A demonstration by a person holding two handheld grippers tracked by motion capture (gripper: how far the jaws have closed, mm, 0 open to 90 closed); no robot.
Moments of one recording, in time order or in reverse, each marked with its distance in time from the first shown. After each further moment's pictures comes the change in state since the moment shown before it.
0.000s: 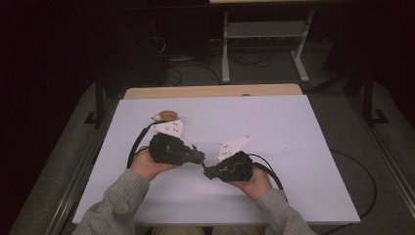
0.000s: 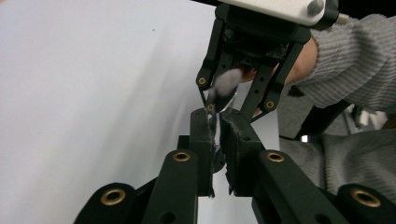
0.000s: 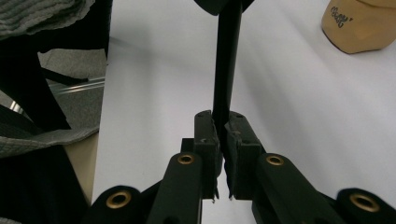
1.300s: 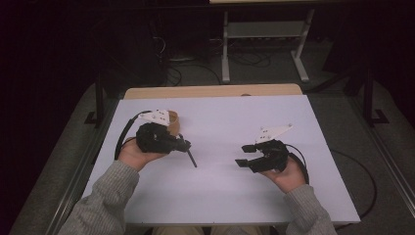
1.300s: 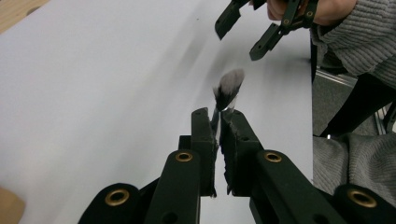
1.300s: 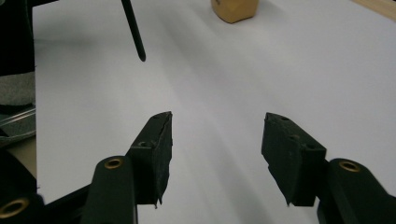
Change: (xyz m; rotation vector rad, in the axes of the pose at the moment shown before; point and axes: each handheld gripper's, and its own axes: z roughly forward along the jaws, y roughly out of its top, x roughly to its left) left arm 0.026 -0.006 -0.034 0.030 0.120 -0.058; right arm -0.036 -0.038 -0.078 -0.024 -0.219 0.171
